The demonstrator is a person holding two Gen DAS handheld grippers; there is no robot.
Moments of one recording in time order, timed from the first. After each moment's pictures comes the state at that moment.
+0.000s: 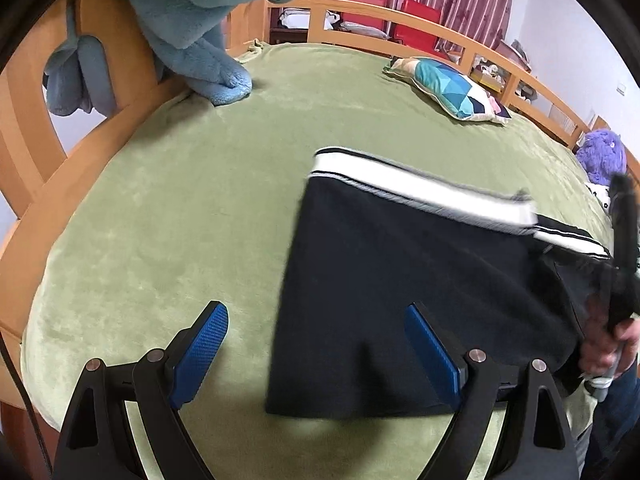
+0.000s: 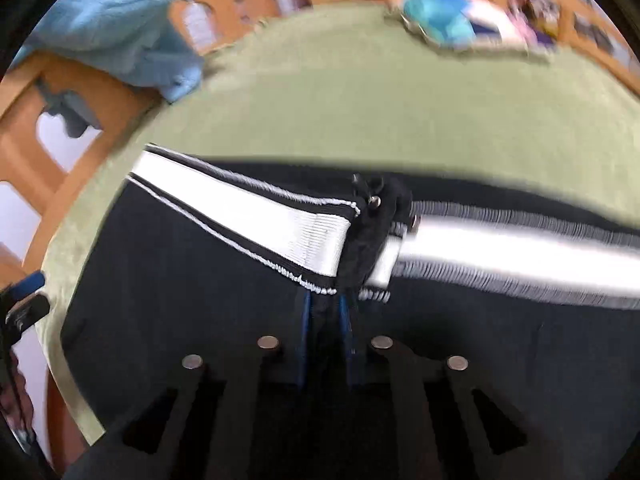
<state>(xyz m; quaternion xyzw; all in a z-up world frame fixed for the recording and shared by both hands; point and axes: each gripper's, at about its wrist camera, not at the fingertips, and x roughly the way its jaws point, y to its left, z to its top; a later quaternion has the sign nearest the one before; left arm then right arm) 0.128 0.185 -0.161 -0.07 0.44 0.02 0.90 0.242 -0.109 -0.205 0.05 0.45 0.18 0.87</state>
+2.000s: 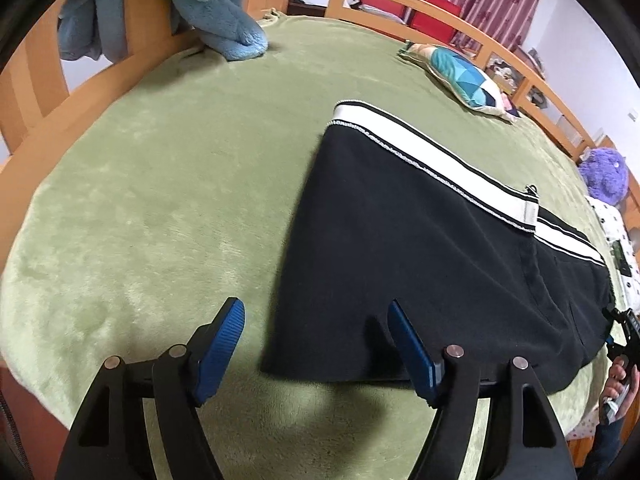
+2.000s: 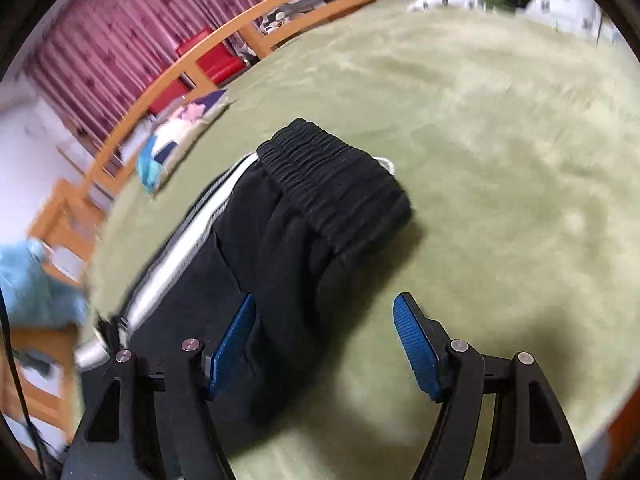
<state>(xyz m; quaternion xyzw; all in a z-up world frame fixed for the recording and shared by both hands) 0.117 0.194 -0.191 -0.12 0.47 0.02 0.87 0.107 -0.458 -0.236 0.35 0.38 -0.09 0.85</state>
